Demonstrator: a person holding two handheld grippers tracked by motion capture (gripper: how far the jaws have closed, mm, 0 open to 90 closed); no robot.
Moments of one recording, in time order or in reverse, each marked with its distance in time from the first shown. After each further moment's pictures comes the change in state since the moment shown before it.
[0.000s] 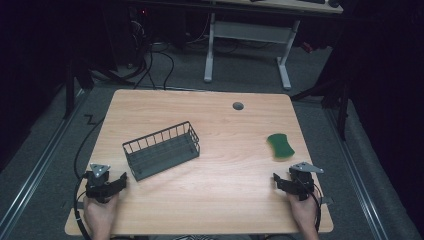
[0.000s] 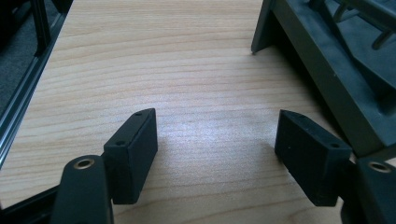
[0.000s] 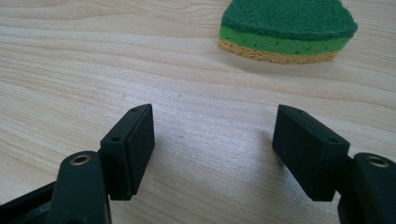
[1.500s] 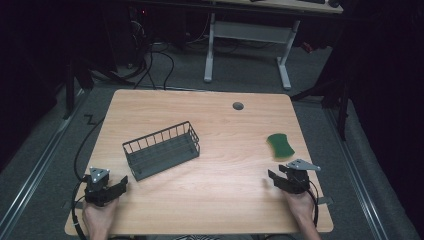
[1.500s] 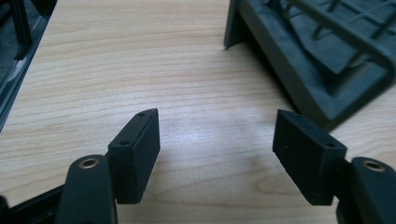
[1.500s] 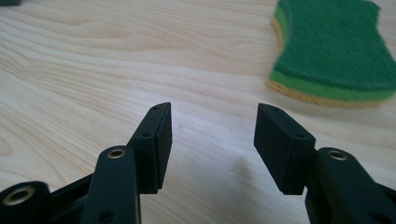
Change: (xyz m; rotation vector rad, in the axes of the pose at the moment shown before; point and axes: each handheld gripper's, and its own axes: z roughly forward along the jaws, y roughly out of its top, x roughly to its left) left arm -0.006 -0.006 -0.020 -0.023 -0.065 0.010; right arm 0.018 0.018 -0.005 -0.063 0.119 -0.060
